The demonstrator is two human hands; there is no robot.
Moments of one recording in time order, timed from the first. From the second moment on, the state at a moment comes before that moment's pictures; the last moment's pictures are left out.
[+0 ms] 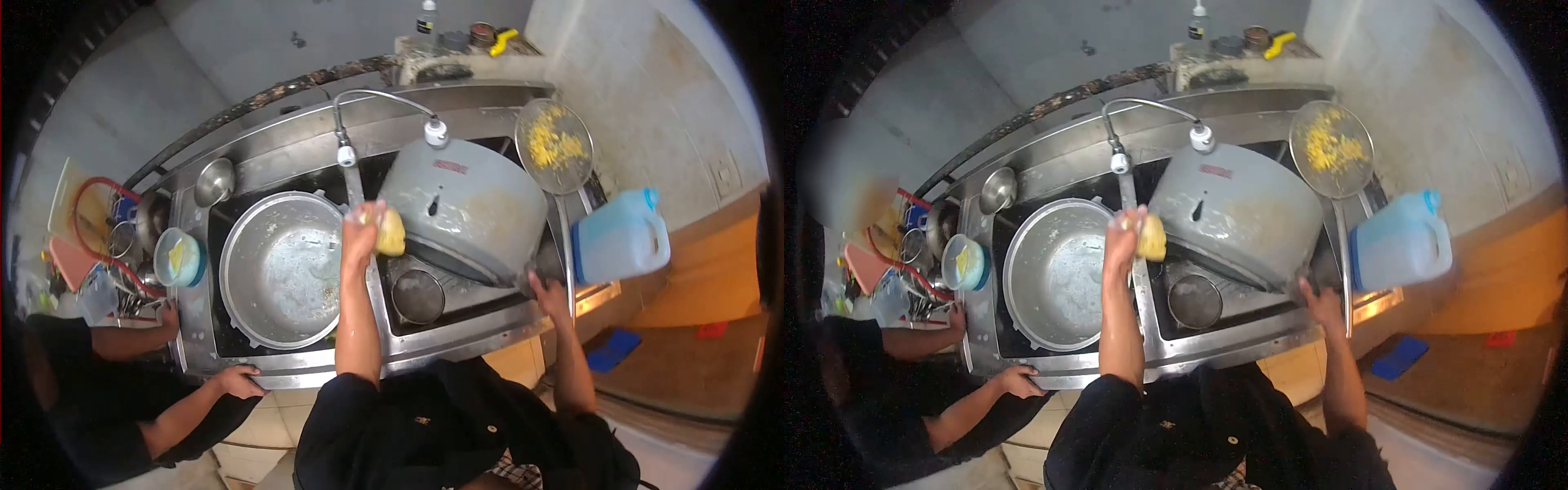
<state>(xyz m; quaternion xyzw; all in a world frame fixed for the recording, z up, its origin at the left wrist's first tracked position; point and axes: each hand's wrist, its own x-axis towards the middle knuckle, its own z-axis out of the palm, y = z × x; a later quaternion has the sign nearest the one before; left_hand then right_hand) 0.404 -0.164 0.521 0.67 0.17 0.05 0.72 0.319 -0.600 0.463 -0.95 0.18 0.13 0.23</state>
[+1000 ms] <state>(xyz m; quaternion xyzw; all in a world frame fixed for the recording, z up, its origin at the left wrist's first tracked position) 0.527 -0.243 0.513 0.87 -0.18 0.06 0.45 0.324 -0.518 0.460 -0.82 0.30 0.10 0.48</state>
